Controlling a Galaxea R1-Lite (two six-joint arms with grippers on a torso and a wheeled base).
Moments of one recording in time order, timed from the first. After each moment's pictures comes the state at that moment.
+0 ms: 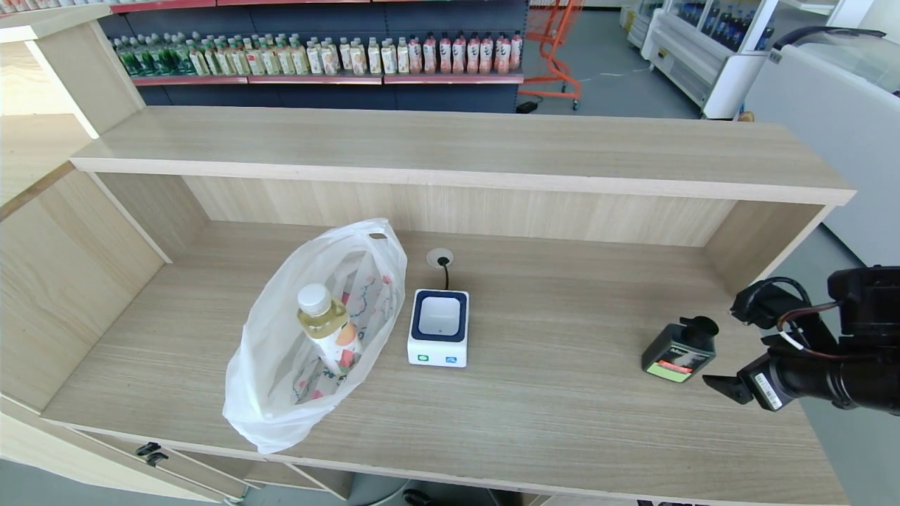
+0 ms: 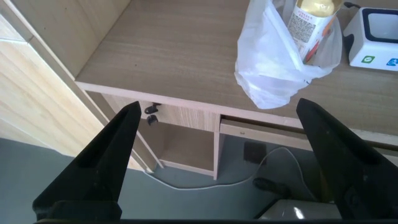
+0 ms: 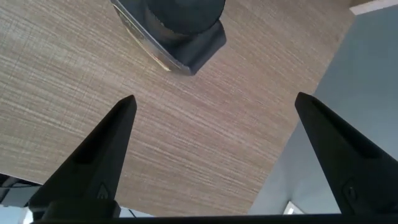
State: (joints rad) left arm 0.00 0.00 0.00 0.05 0.13 0.01; right arm -0.07 1.65 -0.59 -0.39 0.04 -0.59
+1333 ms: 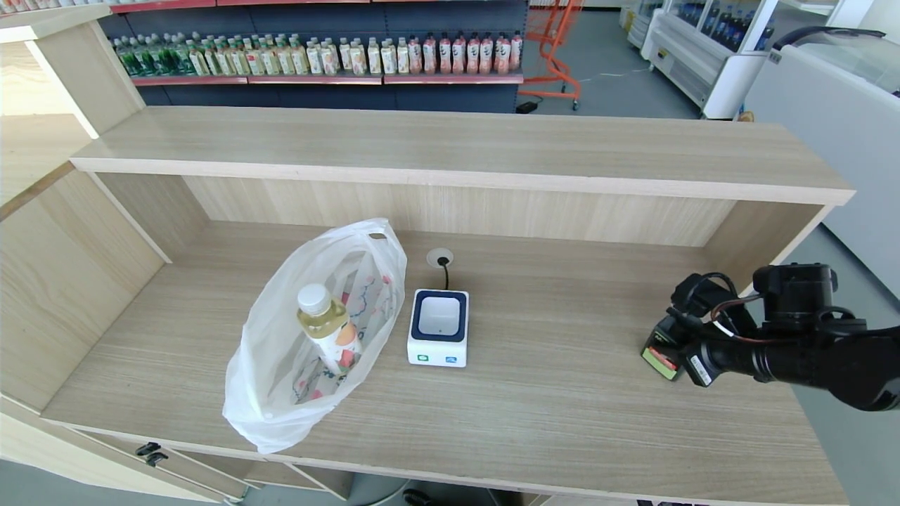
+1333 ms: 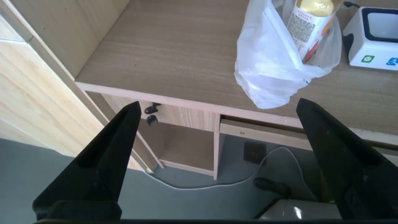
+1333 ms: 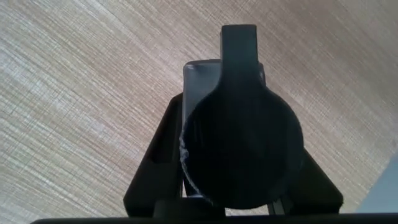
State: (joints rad) left arm 0.00 0.00 0.00 0.05 0.13 0.01; right arm 0.00 1.89 -0.69 -0.59 0.21 -0.63
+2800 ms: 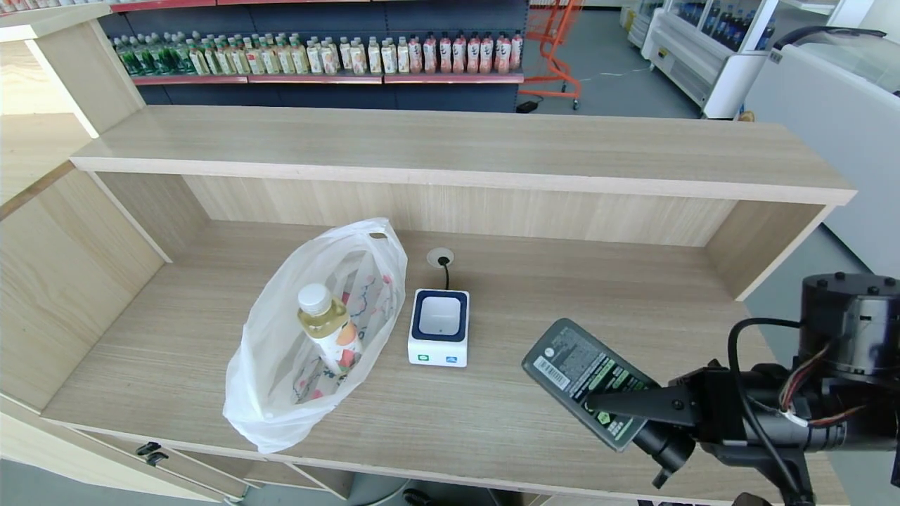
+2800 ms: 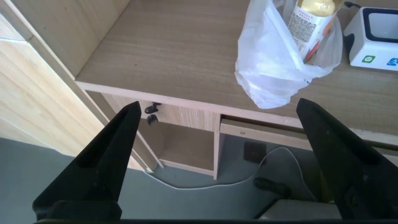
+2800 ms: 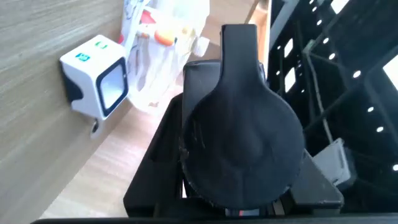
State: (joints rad) left arm 0.00 0.00 0.00 0.05 0.13 0.01; right arm 0.38 1.54 -0.44 -0.75 0.95 -2.56
